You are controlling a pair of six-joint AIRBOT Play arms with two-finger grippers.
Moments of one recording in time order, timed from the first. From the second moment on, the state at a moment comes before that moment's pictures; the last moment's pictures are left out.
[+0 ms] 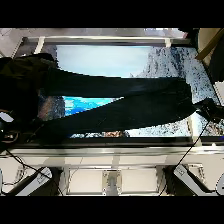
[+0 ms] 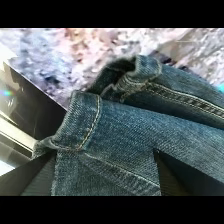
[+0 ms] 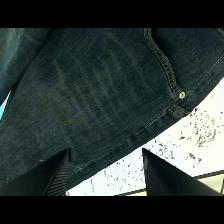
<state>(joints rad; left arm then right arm) 0.52 -1.10 0.64 1.35 -1.06 -1.74 -0.80 -1.02 0.93 -0.90 1.32 1.28</state>
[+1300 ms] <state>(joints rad) 0.45 -1.09 0.98 1.40 -0.98 -1.65 -0.84 -1.04 0.68 -0.98 1.17 1.23</state>
